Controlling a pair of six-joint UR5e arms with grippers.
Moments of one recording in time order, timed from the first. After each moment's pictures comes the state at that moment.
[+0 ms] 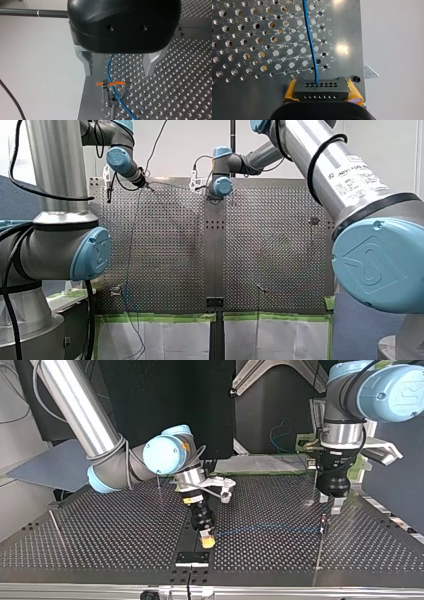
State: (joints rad) left arm 0.03 -1.36 -1.81 -3.09 -1.57 -1.63; right arm 2.33 -0.94 0.93 -0.18 1.63 1.62
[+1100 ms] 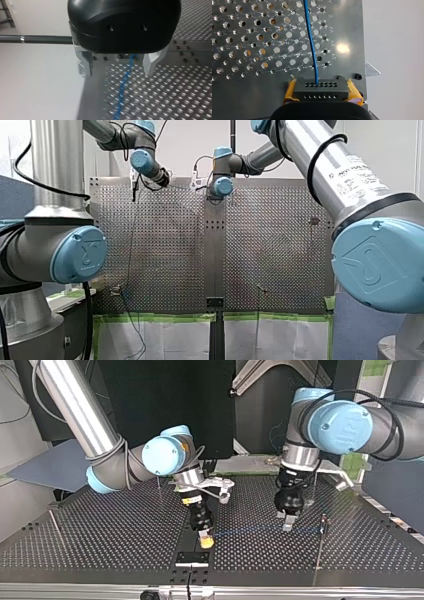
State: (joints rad) left arm -0.18 -1.55 -1.63 -3.09 -1.64 -1.58; right arm 2.32 -0.94 0.93 -0.18 1.63 1.62
